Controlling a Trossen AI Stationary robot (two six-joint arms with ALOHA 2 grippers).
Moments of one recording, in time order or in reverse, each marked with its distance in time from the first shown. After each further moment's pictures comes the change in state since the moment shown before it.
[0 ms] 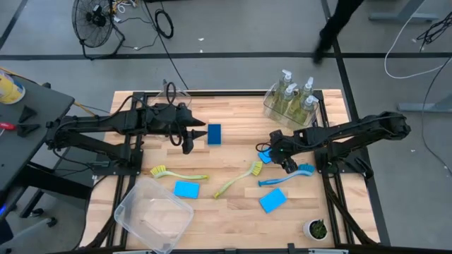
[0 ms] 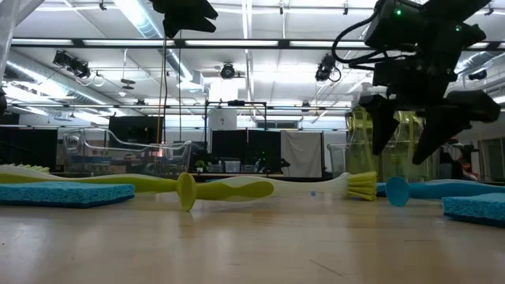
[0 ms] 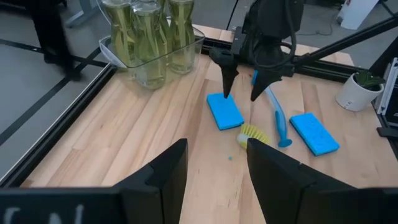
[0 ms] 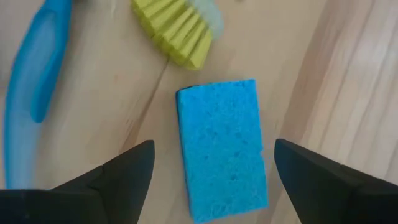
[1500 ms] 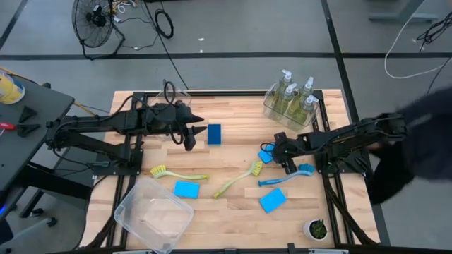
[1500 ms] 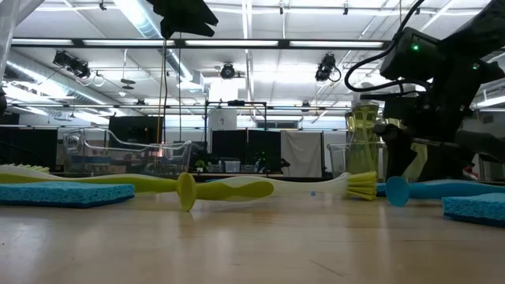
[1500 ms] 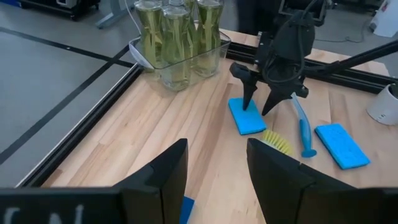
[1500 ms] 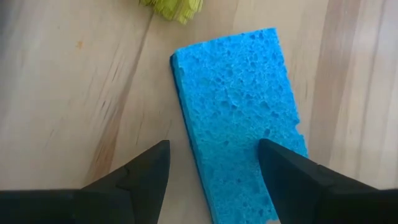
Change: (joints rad) left arm 0.000 0.000 0.000 -0.001 -0.105 -0.025; right arm -0.040 0.000 -0.247 0.310 0.023 0.070
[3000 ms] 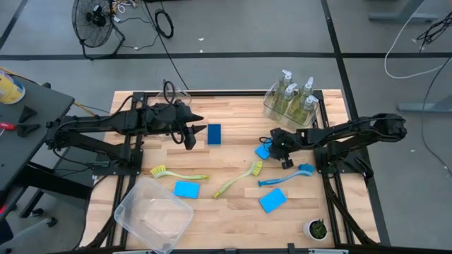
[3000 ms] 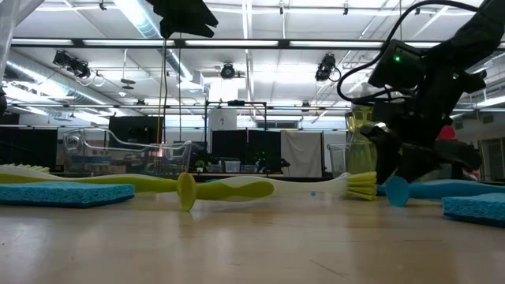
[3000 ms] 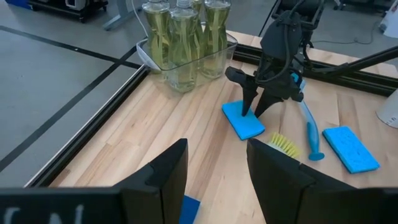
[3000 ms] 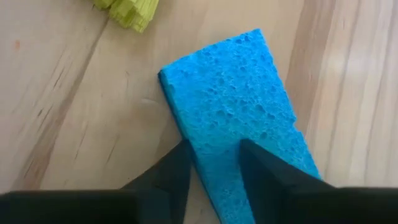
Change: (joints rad) left arm 0.000 0.000 0.000 0.001 -0.029 0.001; right arm -0.123 0.059 -0.001 0.116 -0.057 -0.188
